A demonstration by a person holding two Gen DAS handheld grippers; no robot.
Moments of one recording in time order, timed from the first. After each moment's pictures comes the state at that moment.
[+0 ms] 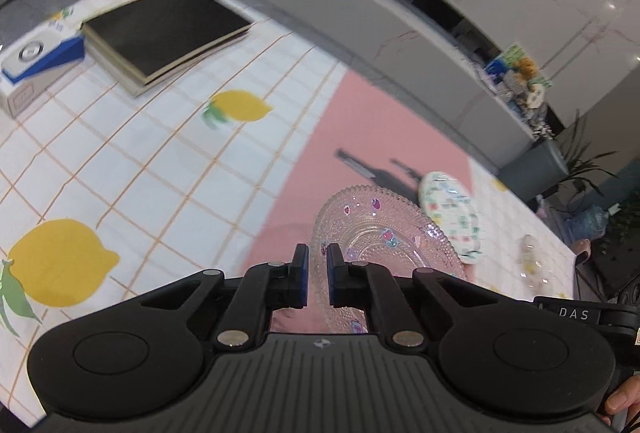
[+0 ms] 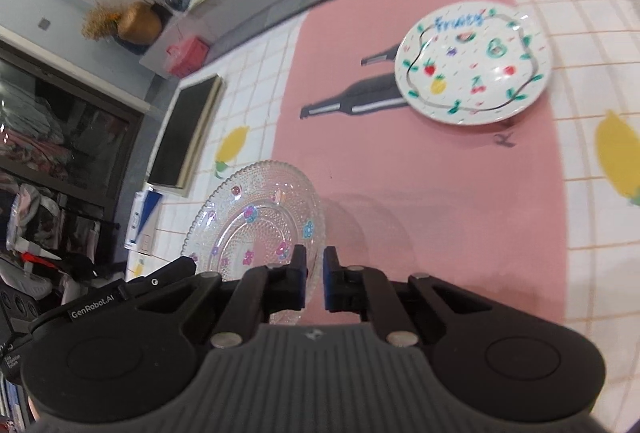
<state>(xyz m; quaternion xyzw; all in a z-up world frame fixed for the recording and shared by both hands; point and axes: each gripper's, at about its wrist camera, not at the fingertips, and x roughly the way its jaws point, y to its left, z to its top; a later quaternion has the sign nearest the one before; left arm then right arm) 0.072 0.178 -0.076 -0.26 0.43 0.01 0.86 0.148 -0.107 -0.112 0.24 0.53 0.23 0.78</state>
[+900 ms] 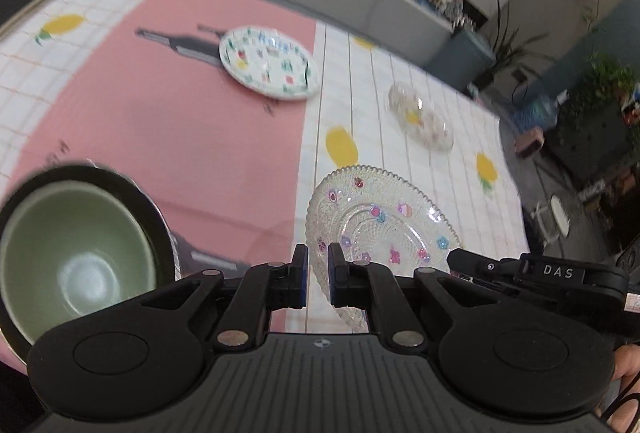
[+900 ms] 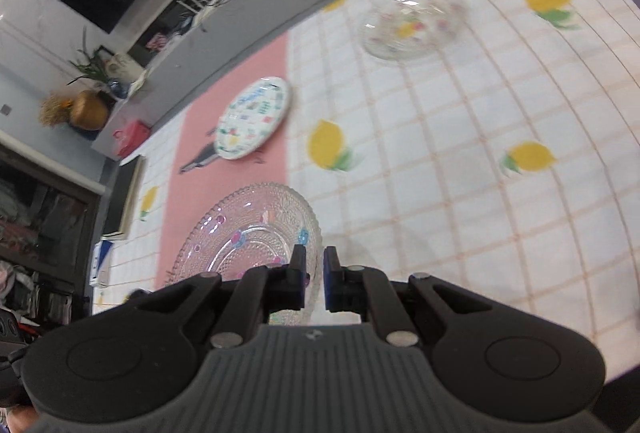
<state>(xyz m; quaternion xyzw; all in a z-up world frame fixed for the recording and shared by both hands) 0.017 -0.033 -0.082 -0.19 0.50 -0.11 0.84 0.025 -0.333 -0.114 0.28 0.49 0.11 0.82</state>
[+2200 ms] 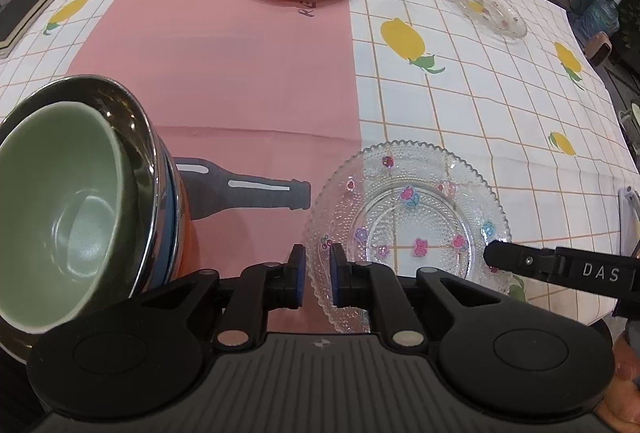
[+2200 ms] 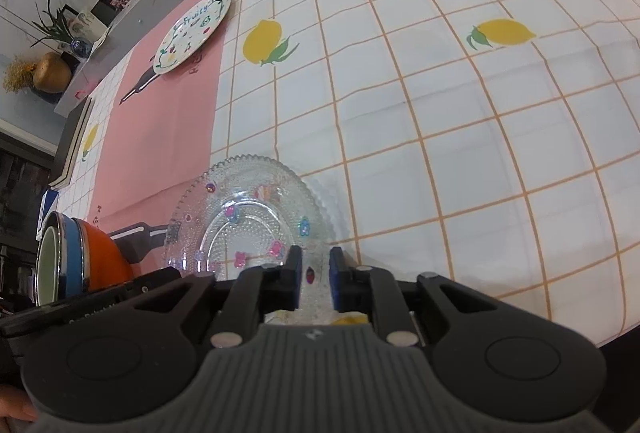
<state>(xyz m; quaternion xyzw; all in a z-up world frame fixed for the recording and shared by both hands) 0.000 -0.068 -0.140 -0.04 0.57 -0.05 0.82 -0.004 -0.306 -0.183 0.23 0.54 0.09 0.81</state>
